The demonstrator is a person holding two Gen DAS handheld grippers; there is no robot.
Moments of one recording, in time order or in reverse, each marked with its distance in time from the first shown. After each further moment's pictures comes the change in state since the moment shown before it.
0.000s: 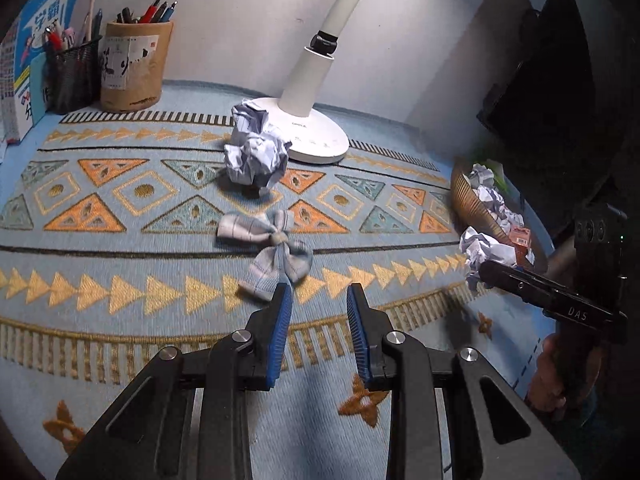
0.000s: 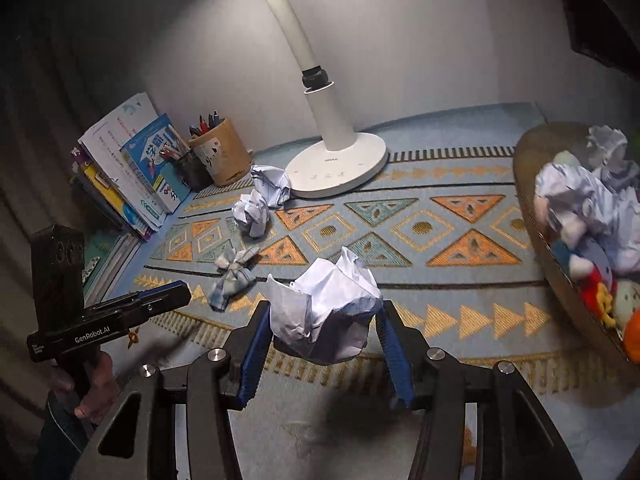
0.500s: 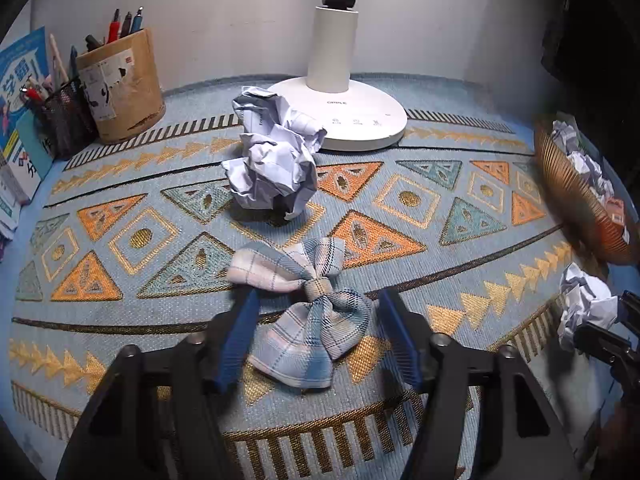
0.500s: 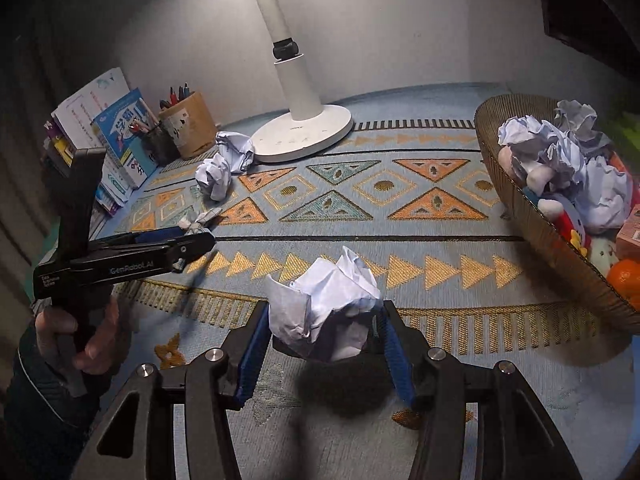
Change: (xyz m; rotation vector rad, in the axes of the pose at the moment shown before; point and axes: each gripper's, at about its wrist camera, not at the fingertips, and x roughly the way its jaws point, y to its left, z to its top) left arm 0.078 -0.019 0.032 0.149 0.067 0.316; right arm 0.011 -0.003 -0.022 -0.042 0.045 -0.135
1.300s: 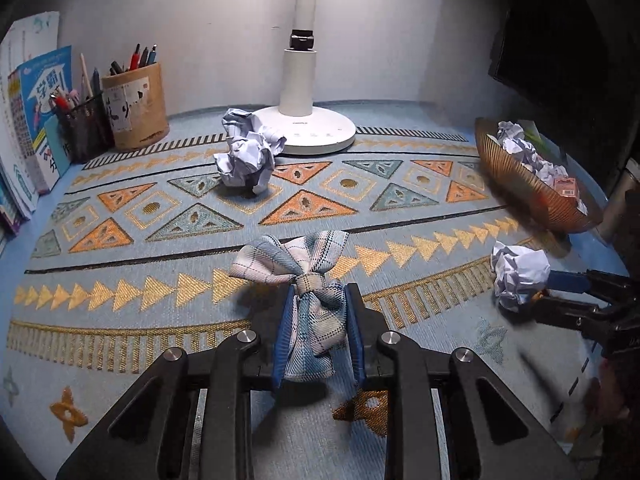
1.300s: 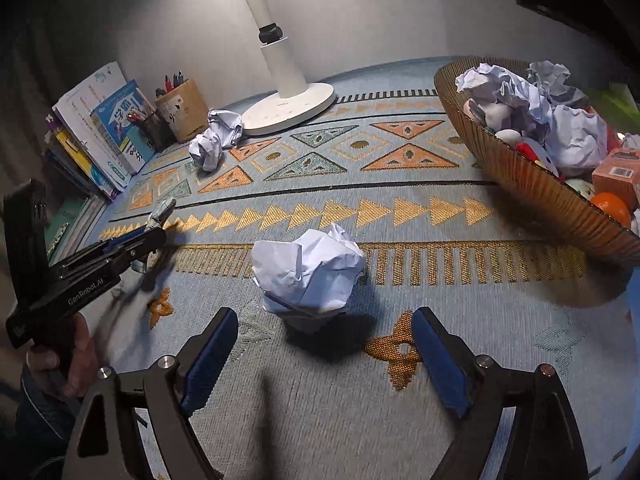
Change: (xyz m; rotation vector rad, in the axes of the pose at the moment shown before) left arm -0.058 -0.023 -0.059 0.015 -0.141 -0.053; right arm -0.010 -0.022 -0.028 0.079 0.043 0.052
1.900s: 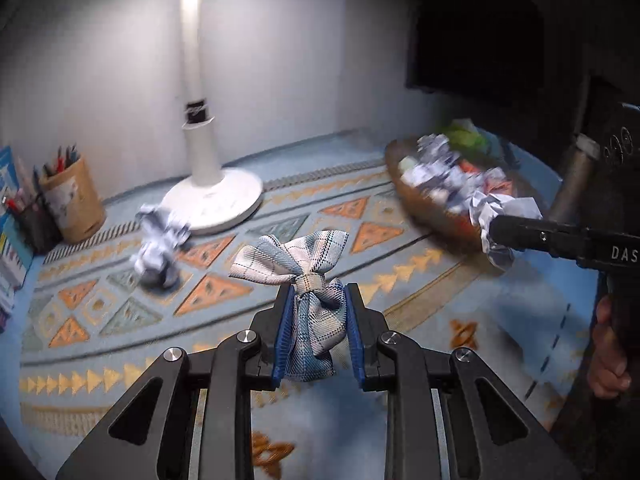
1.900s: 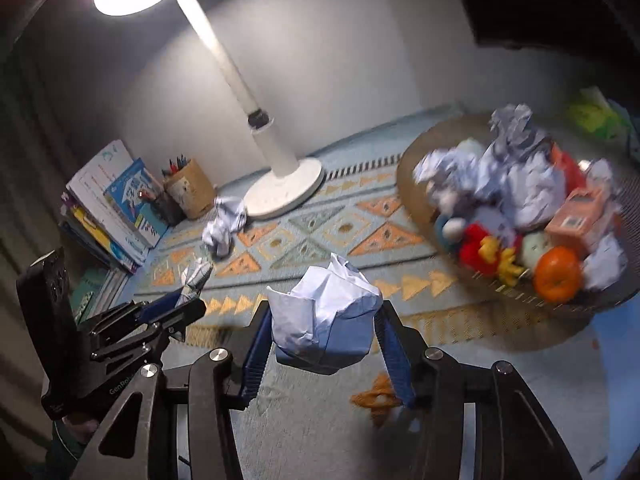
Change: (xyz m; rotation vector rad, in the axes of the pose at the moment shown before) left arm -0.029 -0.091 0.058 0.204 -0.110 -0.145; right arm -0.091 -0.032 0.042 0.088 -0.275 -0.016
